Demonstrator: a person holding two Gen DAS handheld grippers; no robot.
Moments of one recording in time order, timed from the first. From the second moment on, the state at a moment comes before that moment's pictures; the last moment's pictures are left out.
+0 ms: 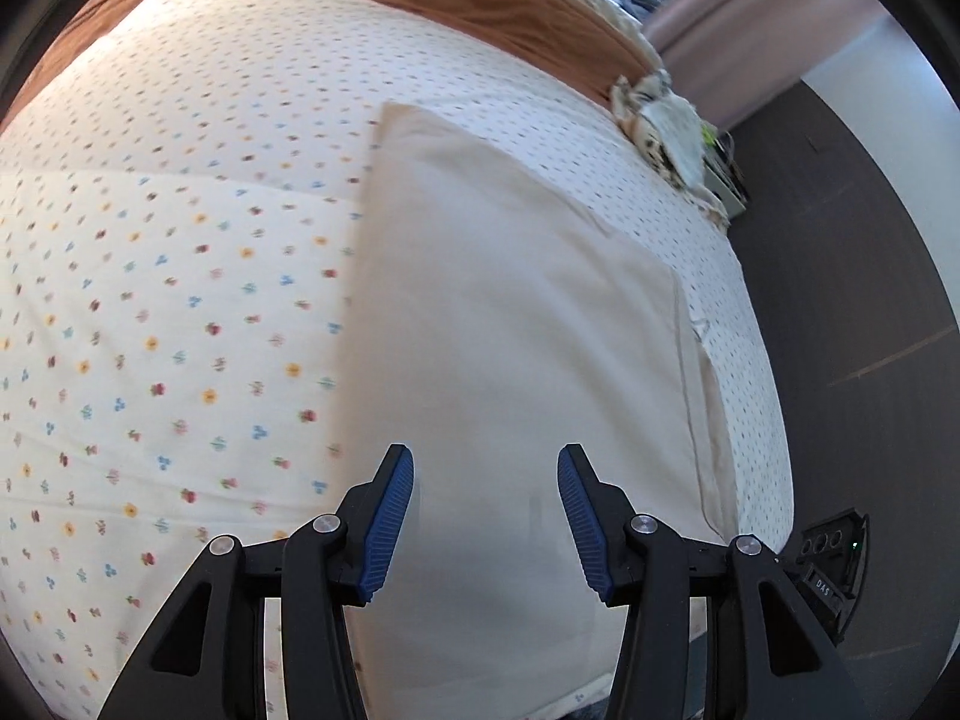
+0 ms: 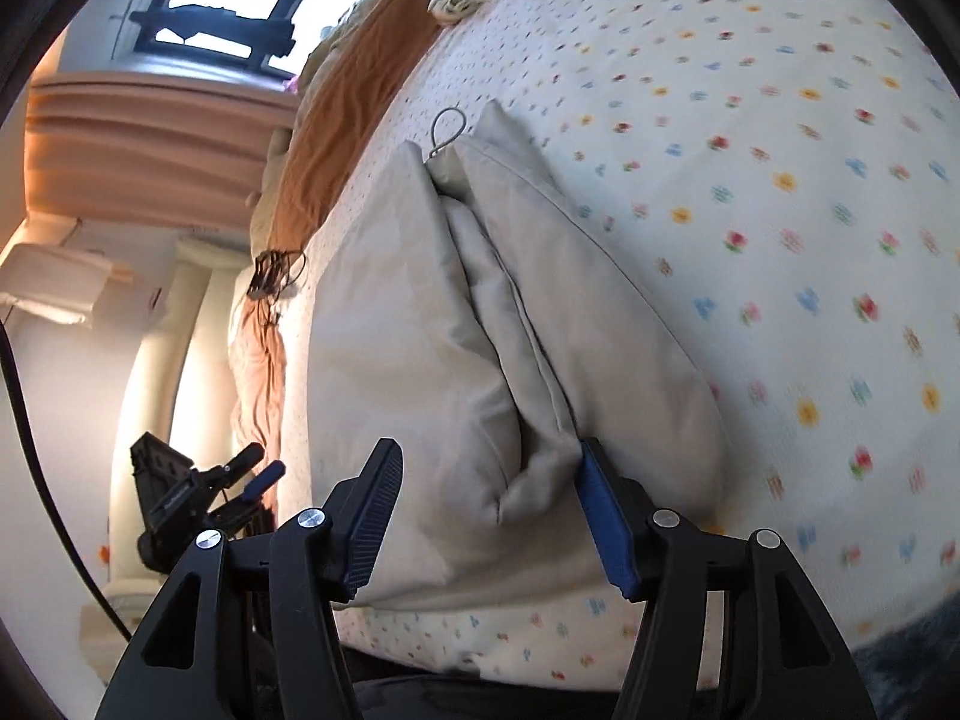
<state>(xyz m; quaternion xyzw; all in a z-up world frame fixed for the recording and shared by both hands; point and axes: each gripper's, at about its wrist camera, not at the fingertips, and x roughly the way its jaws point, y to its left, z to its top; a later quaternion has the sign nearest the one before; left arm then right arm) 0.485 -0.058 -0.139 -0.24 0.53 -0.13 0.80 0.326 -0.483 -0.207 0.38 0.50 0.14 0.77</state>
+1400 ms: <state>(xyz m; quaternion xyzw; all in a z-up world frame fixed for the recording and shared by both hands) 0.502 -0.059 -0.195 -0.27 0.55 -0.13 0.78 0.484 -0.419 -0.125 0.14 0.52 0.11 0.84</state>
